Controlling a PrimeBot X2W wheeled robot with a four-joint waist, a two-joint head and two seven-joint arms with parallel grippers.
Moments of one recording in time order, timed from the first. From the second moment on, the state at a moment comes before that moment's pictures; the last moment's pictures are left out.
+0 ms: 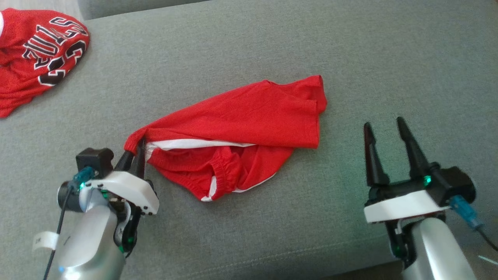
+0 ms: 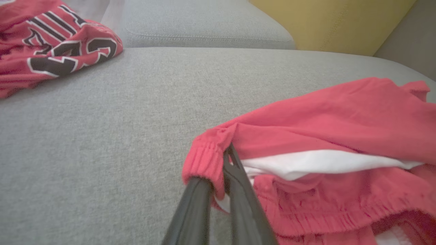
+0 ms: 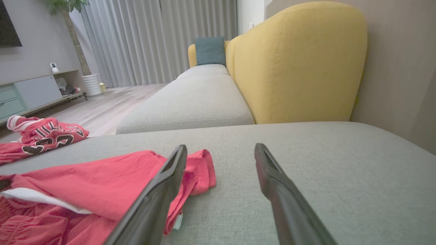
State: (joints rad) left arm -0.38 0.21 -0.38 0.64 -0.43 -0.01 -0.25; right arm -0.13 -0.05 0.09 0.18 0.12 0.12 -0.26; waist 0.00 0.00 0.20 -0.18
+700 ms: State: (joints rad) left arm -0.12 0.14 -0.30 0.36 -0.38 -0.01 -0.25; right arm -0.23 -0.05 0.18 0.48 0.09 0.12 -0.26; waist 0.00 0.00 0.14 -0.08
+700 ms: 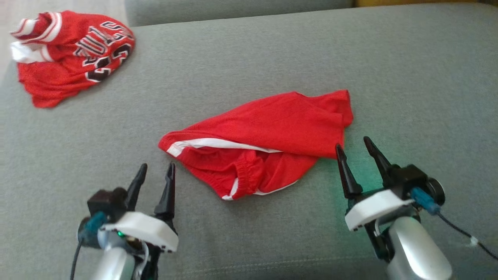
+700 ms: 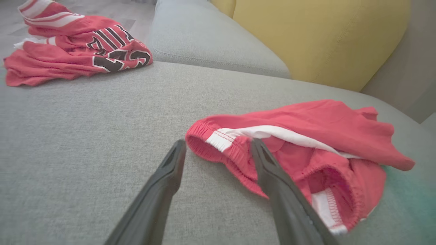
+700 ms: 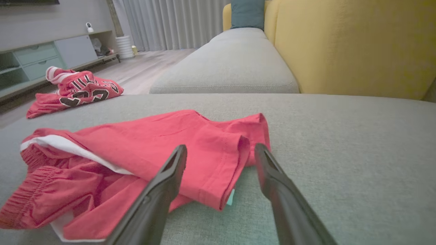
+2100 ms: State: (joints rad) left arm -0.01 0.06 -0.21 0.17 -0.27 -0.04 -0.25; right arm -0.66 -0.06 0.14 0.85 0.09 0.12 -0.17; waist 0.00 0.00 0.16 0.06
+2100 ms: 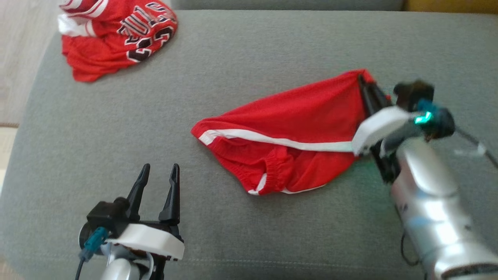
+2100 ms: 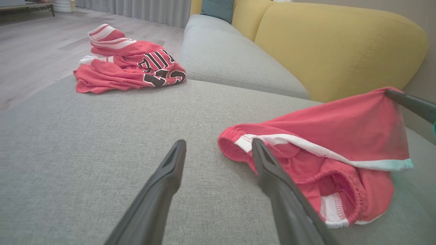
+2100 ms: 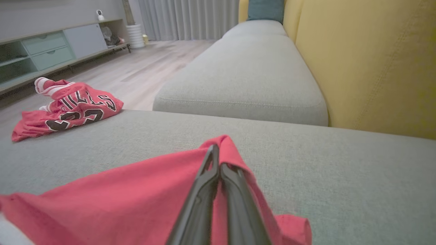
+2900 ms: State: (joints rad) left arm -0.04 0.05 -0.24 0.17 -0.24 -0.05 -0.25; right arm -0.86 -0.09 -0.10 1.19 -0.11 0.12 -0.22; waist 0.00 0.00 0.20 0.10
